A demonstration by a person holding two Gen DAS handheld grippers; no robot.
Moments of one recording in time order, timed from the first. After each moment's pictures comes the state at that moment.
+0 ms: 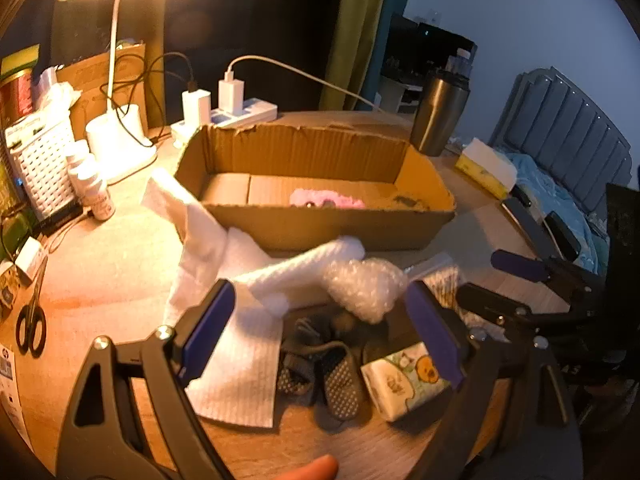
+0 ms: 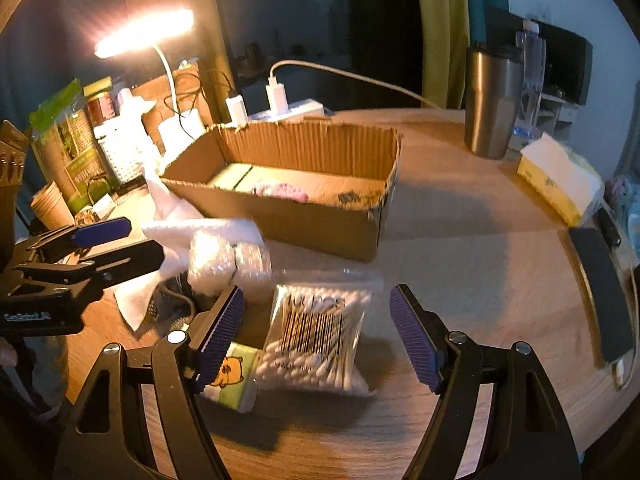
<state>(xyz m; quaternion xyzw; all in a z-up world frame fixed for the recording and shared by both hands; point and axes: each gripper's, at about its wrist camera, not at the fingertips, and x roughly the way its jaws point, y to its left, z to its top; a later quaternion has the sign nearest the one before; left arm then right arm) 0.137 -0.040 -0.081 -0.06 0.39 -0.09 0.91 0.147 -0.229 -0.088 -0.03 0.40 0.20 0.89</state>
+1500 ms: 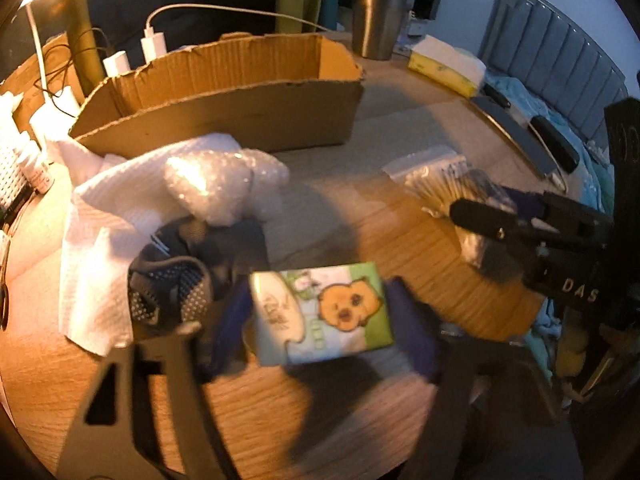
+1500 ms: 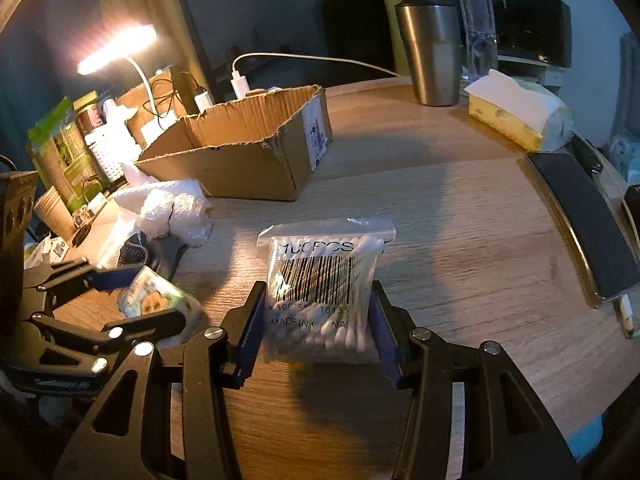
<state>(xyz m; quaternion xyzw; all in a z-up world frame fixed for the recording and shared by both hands) 0.119 -0.144 -0.126 0.02 0.48 -0.12 0.87 0.124 -0.311 -0.112 0.02 0.41 0.20 0.89</state>
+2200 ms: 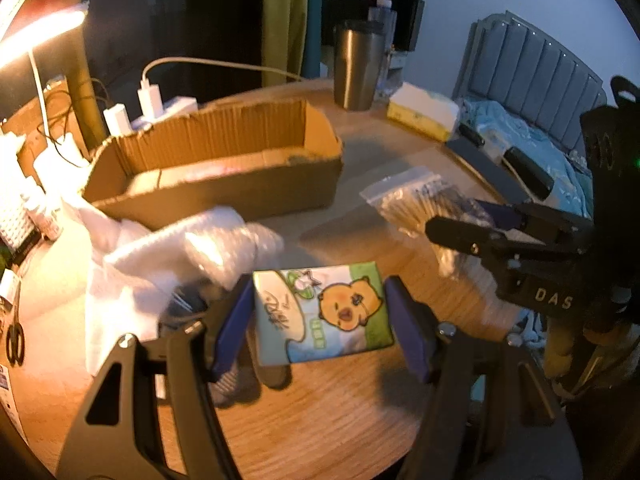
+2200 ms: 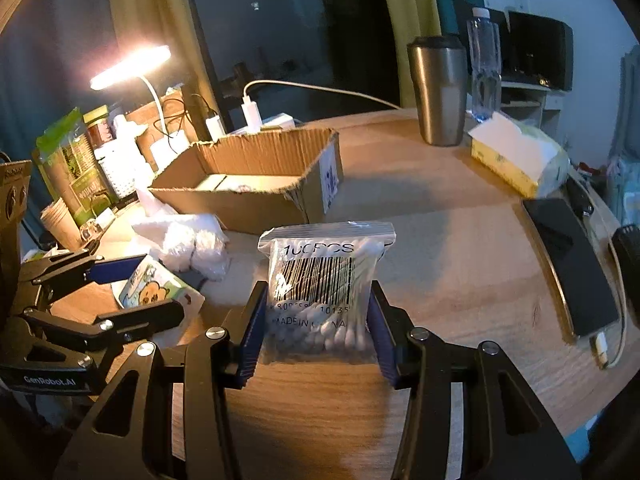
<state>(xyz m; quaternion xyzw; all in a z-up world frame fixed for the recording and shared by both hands) 0.116 -0.135 -0.077 0.02 0.41 -0.15 0.90 0.126 -0.299 -0.076 0.01 0.38 0.20 0.90</state>
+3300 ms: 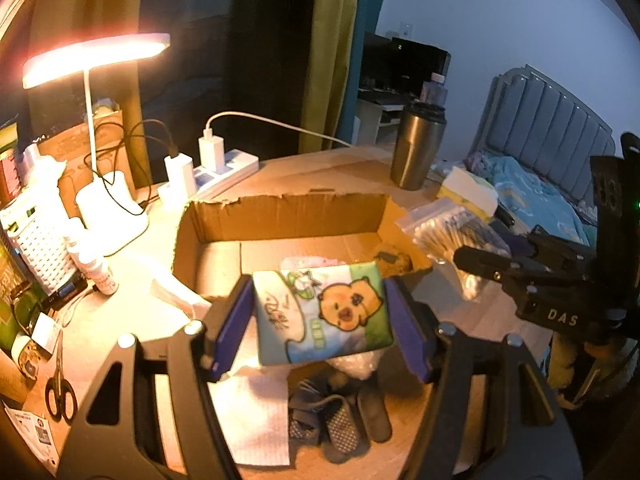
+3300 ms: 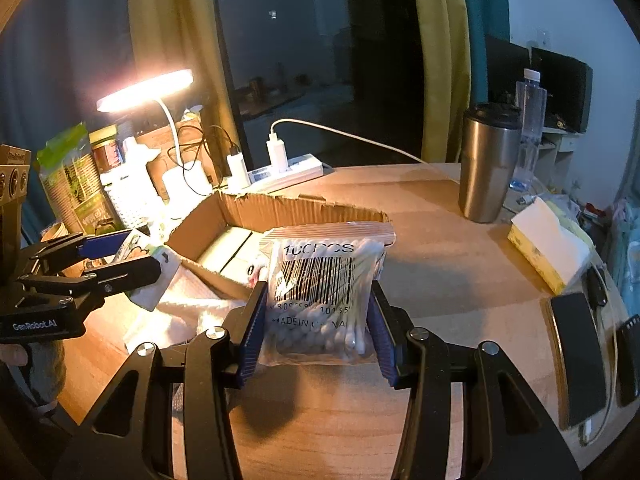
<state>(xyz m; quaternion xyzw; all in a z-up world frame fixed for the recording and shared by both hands) 0.162 -0.040 -0.028 -0.03 0.35 -0.13 0.93 0.177 -0.234 -0.025 -0.02 0.34 0.21 0.91</state>
